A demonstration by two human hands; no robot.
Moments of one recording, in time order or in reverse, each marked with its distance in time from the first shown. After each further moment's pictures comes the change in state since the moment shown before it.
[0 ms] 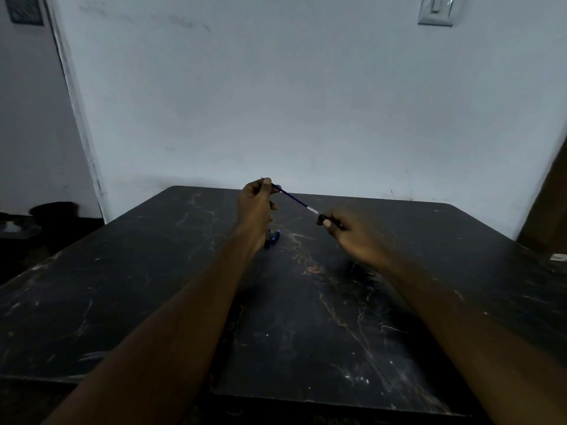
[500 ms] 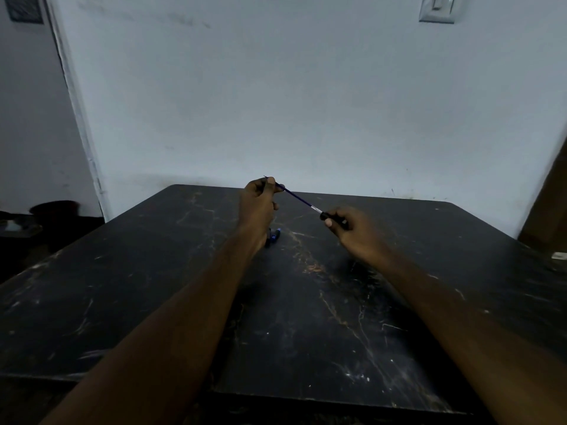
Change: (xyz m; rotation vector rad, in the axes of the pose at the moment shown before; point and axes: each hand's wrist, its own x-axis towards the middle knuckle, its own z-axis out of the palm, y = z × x) left_hand -0.002 0.001 0.003 0.122 -0.002 0.044; right_hand 0.000 0.003 0.002 -0.040 0.108 -0.032
